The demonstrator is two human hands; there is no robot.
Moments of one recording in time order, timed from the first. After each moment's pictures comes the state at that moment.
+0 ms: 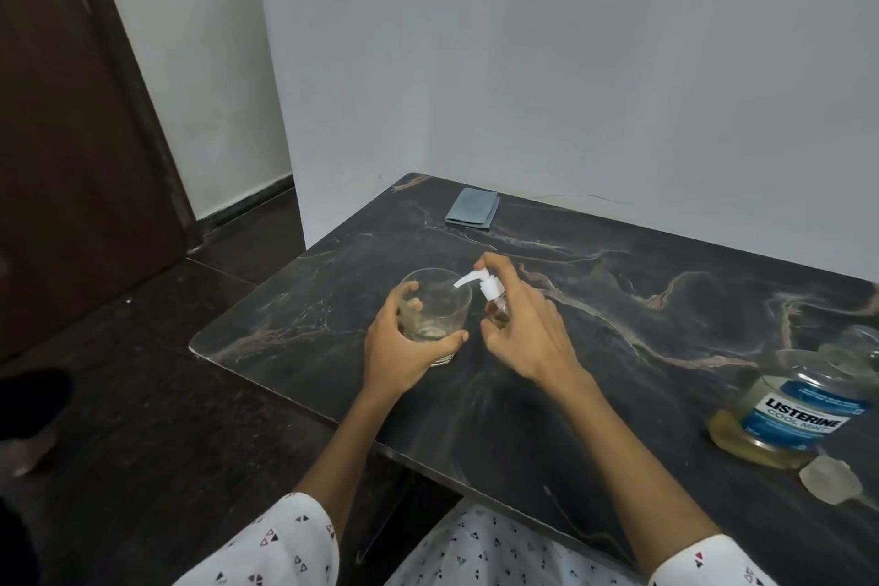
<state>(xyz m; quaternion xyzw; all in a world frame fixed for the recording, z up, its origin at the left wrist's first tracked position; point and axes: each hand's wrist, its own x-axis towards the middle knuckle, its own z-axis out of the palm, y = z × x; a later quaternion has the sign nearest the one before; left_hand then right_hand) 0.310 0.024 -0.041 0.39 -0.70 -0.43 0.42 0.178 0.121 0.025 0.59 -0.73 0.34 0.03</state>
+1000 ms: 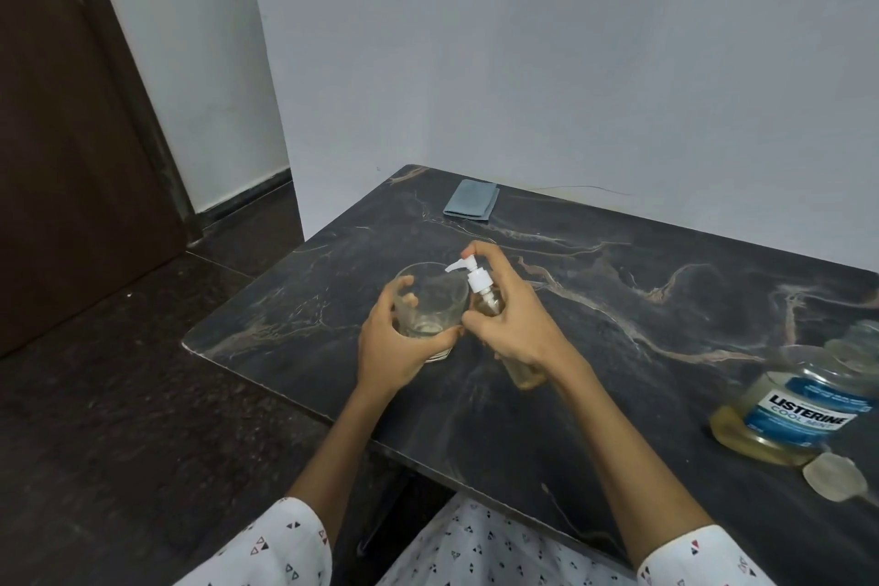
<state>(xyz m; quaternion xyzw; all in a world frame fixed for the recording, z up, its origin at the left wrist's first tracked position) 0.311 0.028 -0.039 0.39 -0.69 -0.44 0.42 0.170 0.112 0.025 0.59 -0.65 0.45 -0.18</state>
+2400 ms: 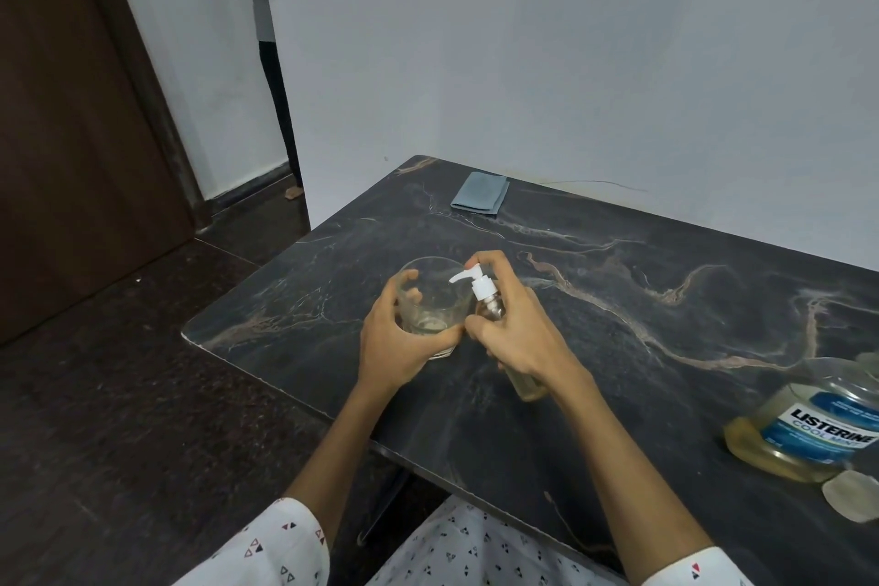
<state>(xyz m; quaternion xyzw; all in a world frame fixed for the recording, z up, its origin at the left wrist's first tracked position) 0.310 0.028 -0.038 0.38 -0.70 -0.44 0.43 0.171 0.108 0.014 0.57 -0.69 0.41 -0.18</state>
